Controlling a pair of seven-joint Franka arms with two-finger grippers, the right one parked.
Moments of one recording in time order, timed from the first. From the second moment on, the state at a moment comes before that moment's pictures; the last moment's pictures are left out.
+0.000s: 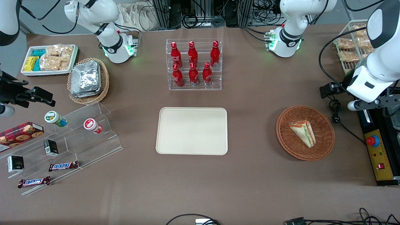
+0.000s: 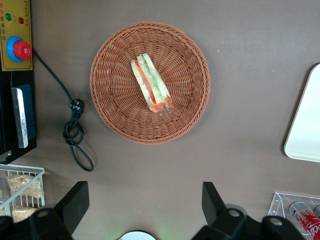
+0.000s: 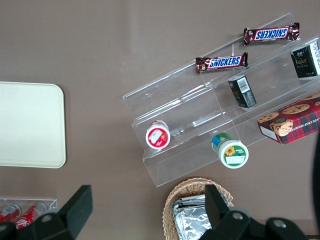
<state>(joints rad) 0.00 0.01 -0.09 -1.68 0.04 1.56 -0.20</state>
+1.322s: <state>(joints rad) 0.01 0.03 -0.08 -1.69 0.04 1.56 -0.22</state>
